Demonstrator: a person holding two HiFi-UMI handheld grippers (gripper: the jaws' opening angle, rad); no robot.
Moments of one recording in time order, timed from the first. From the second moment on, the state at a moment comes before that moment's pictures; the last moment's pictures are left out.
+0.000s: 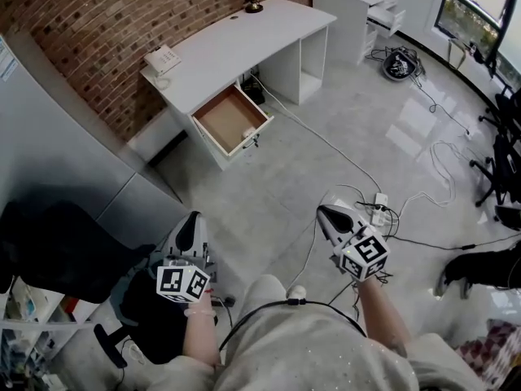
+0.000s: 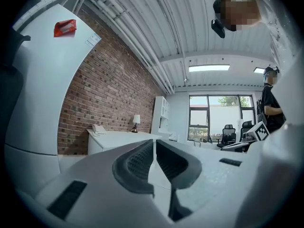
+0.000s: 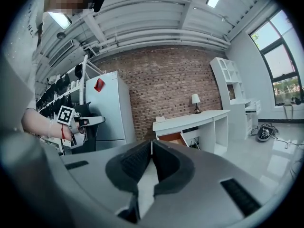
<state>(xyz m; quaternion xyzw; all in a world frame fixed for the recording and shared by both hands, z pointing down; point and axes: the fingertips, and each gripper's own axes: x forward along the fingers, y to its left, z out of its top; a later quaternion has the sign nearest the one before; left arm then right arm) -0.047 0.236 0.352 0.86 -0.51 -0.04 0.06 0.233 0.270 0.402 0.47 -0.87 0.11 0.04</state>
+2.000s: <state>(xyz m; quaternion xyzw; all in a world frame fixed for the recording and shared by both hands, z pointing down) -0.079 -0.136 0.507 0.87 -0.46 0.01 0.18 0.106 -0.097 0.550 0.40 -0.87 0.22 0.18</state>
